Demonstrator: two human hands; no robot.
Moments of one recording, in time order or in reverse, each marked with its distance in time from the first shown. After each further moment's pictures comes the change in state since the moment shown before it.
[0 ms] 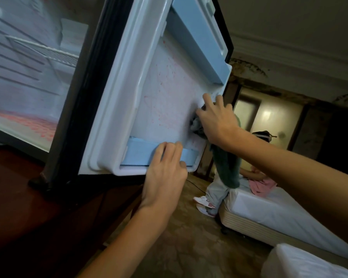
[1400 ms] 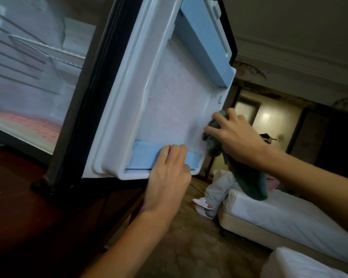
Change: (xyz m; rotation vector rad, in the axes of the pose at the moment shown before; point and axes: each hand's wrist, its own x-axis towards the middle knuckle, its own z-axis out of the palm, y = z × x) left_hand -0.001 -0.006 -0.004 0.034 0.008 0.057; right_hand -0.031 0.035 0.019 -0.034 0.054 -0.285
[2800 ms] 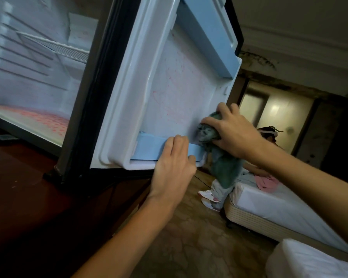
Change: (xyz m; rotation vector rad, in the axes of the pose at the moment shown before) left_hand 0.001 0.003 0.005 0.076 -0.004 -0.020; right_hand 0.001 -0.016 0.001 0.292 0.045 0.095
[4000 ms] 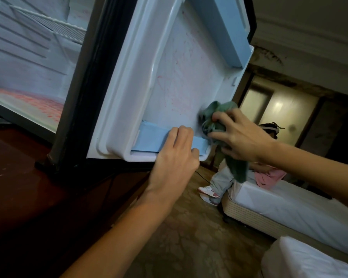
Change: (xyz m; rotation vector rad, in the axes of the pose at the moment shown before) left_hand 0.001 -0.002 0.014 0.004 0.109 0.018; right_hand -0.007 0.024 0.038 -0.188 0.100 -0.429
